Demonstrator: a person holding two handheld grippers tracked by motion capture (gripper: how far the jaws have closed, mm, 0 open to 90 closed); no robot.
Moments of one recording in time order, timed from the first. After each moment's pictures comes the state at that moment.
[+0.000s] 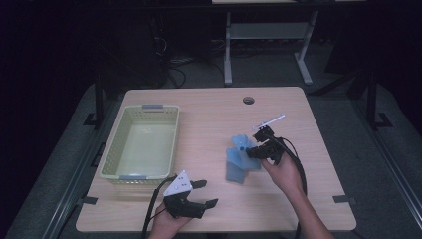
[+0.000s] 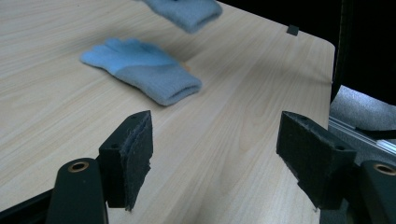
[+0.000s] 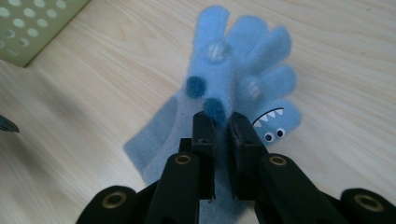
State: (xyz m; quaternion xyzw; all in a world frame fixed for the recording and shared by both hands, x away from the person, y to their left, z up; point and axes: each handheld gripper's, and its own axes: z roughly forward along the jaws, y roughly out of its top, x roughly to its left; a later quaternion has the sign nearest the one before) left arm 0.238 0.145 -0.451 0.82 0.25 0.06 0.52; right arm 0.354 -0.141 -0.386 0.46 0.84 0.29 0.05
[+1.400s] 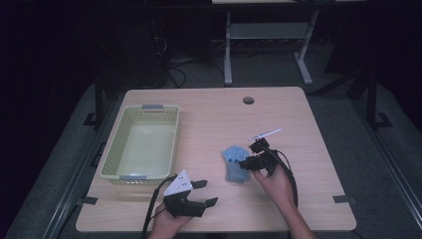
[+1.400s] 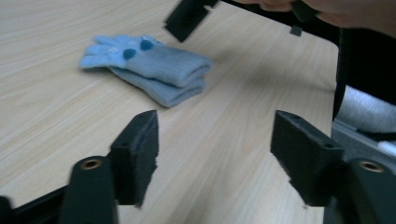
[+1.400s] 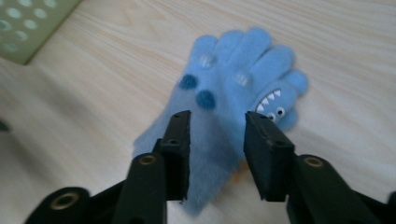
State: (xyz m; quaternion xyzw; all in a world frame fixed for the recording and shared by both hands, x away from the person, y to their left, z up) left arm 0.243 0.142 -0.451 0.81 0.27 0.06 0.51; right arm 0.337 -0.137 -0.420 0.49 0.81 0.32 0.02
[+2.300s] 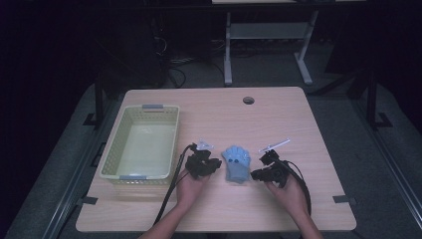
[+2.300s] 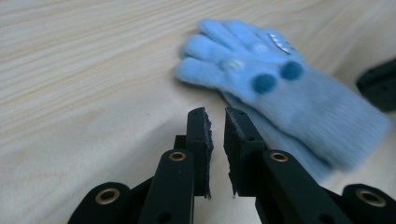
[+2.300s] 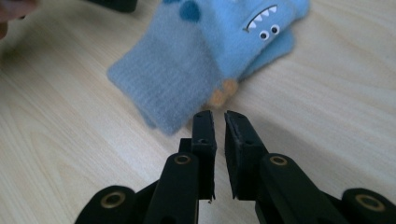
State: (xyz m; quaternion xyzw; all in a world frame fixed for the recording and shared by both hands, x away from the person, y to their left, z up) left arm 0.347 0.089 -0.462 0.82 0.42 0.07 0.38; right arm 0.319 -0.163 -0.444 0.47 0.84 0.29 0.00
